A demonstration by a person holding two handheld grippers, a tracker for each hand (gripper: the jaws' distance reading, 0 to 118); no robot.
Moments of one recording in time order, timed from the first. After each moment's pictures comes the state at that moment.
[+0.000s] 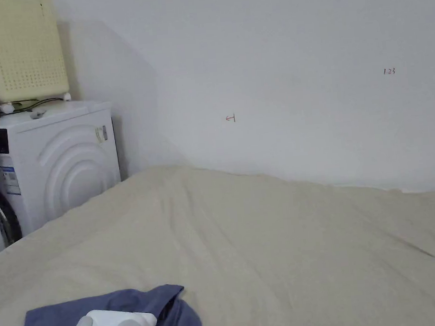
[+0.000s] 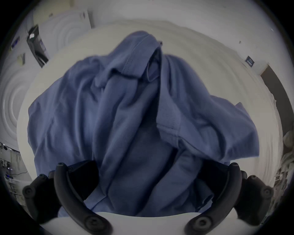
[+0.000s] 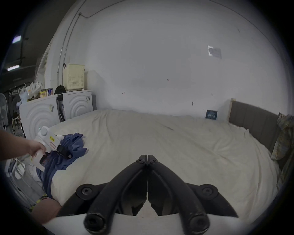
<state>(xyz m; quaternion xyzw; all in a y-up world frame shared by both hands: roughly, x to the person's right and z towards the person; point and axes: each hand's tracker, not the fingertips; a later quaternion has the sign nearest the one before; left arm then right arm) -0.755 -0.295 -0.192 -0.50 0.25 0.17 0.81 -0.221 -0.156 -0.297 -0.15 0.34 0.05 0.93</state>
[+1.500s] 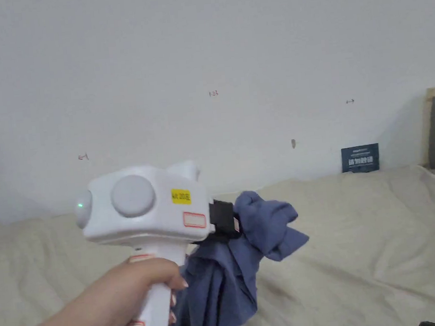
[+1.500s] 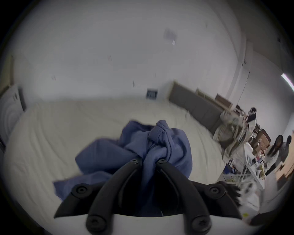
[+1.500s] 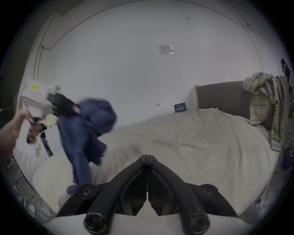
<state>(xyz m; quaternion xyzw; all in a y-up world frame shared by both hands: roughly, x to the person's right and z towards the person) -0.400 -0.027 -0.384 -0.33 -0.06 0.13 0.93 -0.058 -0.155 -0.304 -0.14 0.22 -0.10 0.96</state>
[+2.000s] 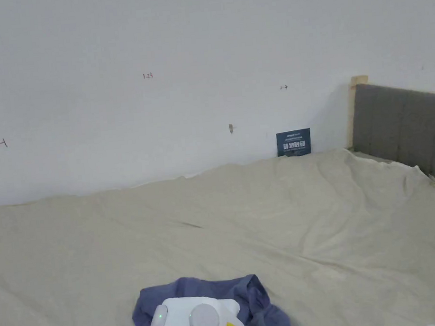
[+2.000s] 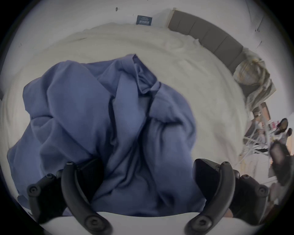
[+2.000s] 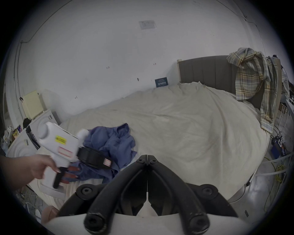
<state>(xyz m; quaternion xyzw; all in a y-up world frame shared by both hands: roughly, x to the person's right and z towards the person) -0.330 -0.244 -0.443 -0.53 -0.12 0.10 0.83 -0.027 -0.206 -0.332 -0.27 0.15 -0.08 0.95</state>
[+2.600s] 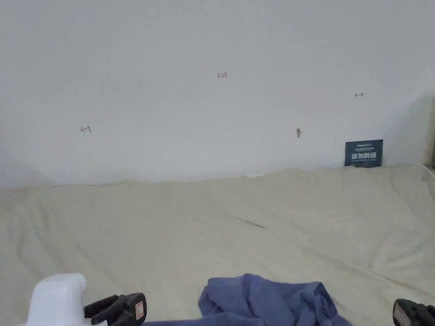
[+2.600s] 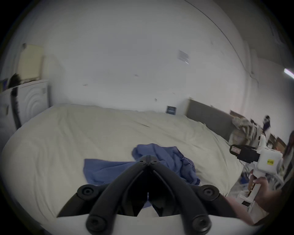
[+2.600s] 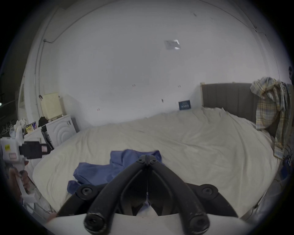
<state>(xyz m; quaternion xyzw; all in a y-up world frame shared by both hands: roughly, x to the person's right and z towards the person) -0.460 -0.116 -0.158 -0.15 0.08 0.13 0.98 -0.096 -0.142 -0.316 -0.14 0.25 -0.07 0.96</state>
